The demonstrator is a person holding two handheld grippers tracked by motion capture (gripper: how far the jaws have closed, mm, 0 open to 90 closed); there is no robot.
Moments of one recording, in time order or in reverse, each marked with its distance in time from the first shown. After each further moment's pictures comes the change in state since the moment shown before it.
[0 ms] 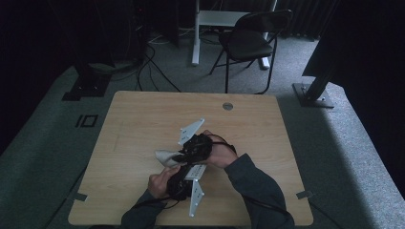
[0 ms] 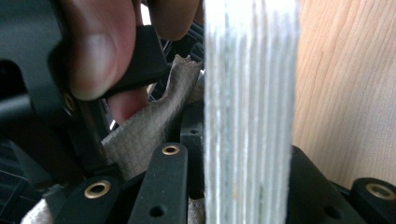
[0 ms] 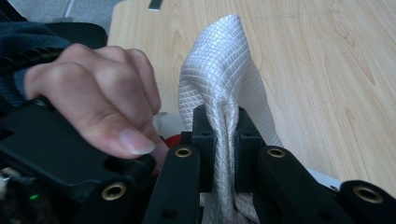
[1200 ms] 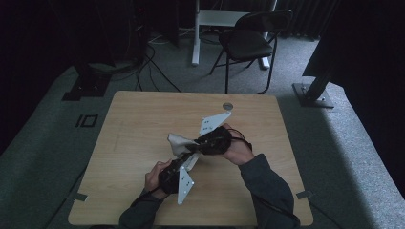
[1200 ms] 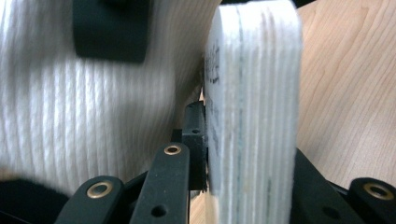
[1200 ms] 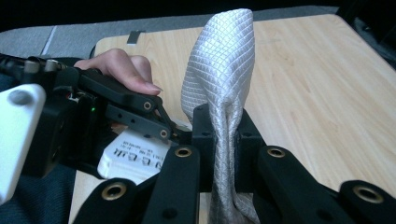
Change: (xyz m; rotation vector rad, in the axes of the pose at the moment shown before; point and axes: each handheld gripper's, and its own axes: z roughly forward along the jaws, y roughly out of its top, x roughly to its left) left arm 0.025 -0.020 0.002 0.011 -0.065 -0.252; right arm -0.003 -0.016 -0.056 -0.143 -0.112 0.048
